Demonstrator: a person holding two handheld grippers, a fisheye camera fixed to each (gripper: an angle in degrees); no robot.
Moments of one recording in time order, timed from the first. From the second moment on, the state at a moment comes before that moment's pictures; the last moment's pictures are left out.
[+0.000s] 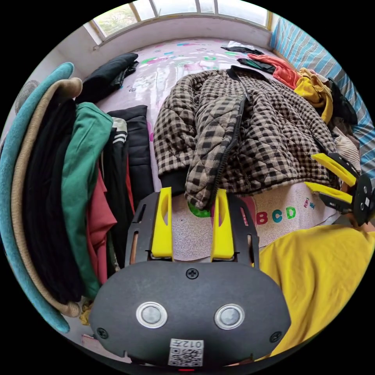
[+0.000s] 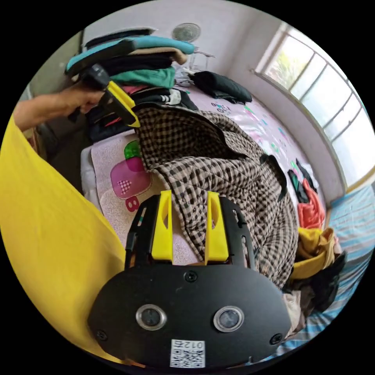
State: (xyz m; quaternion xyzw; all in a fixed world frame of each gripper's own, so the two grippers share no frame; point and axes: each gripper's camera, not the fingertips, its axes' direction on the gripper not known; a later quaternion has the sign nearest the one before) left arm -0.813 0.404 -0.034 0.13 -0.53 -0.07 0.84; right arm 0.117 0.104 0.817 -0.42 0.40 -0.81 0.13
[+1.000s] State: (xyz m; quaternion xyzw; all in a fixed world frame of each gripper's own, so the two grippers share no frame) left arm -0.859 0.263 0.079 -0.11 -0.10 0.09 0.99; right arm 0.079 -0.149 0.888 -0.62 0.47 -0.36 0.51
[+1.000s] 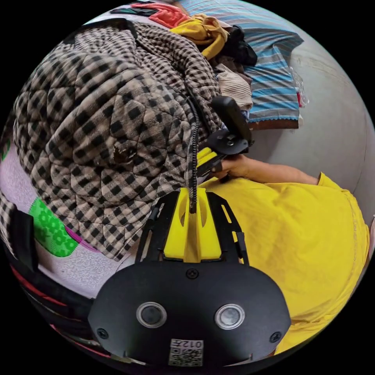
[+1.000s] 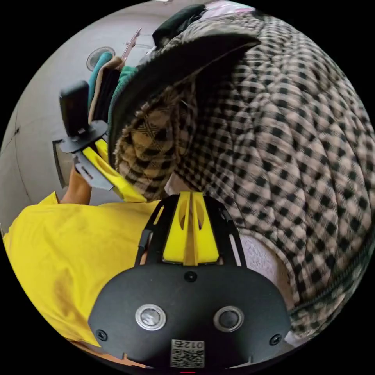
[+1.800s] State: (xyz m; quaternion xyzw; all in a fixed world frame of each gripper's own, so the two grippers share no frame) left arm -0.881 0.258 0.048 -0.06 -0.03 0.15 0.99; right arm -0.002 -0.251 1.245 -0.44 0.48 -0.53 0.54
